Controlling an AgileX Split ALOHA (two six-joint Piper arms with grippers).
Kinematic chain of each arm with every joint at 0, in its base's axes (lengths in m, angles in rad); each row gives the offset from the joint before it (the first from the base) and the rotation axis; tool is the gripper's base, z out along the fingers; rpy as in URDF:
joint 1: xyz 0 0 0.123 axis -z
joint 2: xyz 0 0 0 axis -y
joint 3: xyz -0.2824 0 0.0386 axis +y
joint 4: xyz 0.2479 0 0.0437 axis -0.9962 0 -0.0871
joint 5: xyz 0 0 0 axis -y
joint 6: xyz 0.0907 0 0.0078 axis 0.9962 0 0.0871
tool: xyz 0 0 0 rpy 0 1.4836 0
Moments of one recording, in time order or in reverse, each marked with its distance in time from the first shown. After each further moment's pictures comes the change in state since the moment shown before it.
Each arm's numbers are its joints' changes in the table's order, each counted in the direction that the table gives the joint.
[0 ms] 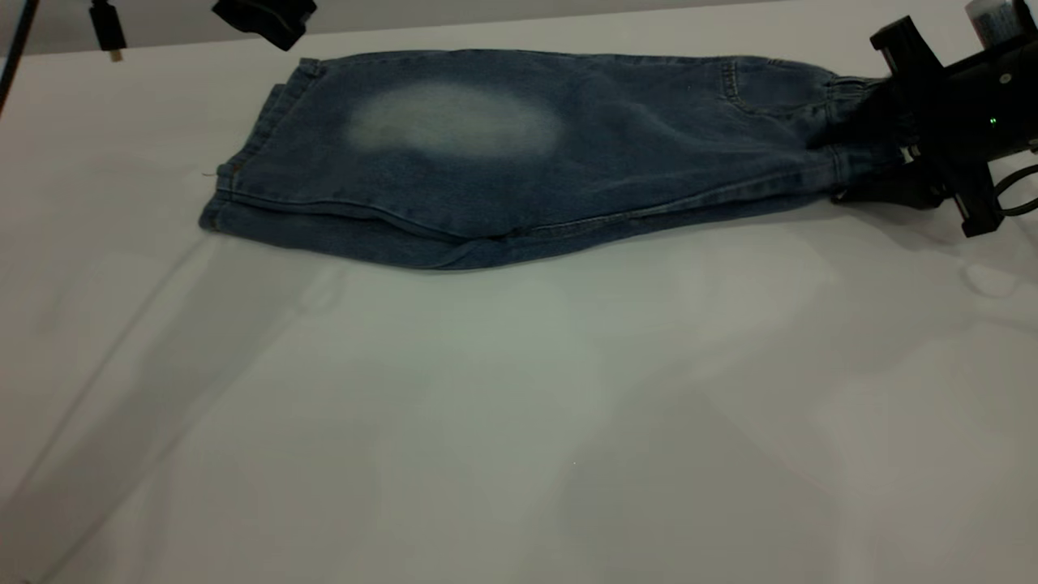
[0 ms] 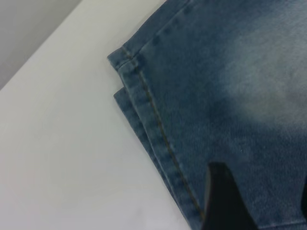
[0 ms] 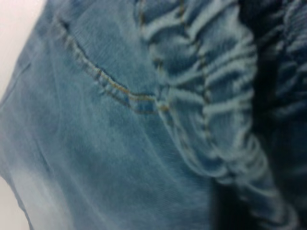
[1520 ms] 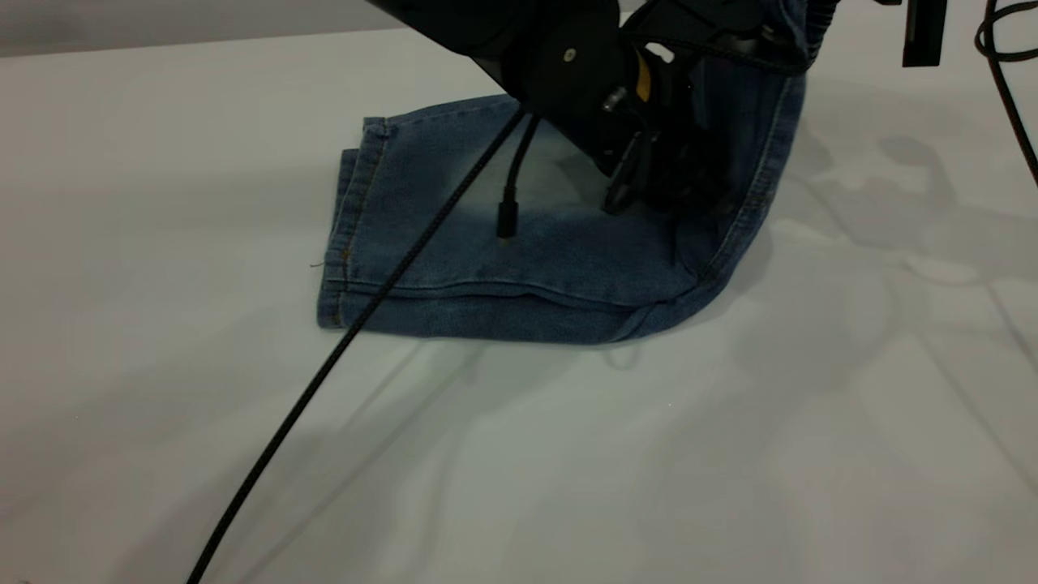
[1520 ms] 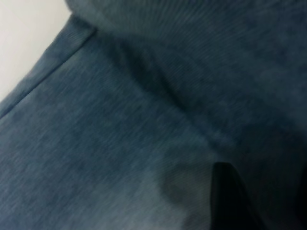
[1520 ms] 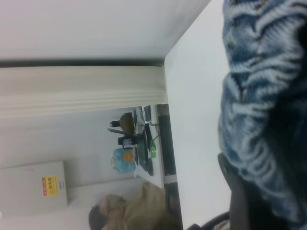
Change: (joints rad) left arm 0.419 -0.441 -0.259 0.044 0.328 -0.237; right arm 0.000 0.168 0.000 -0.008 -0.572 -0.112
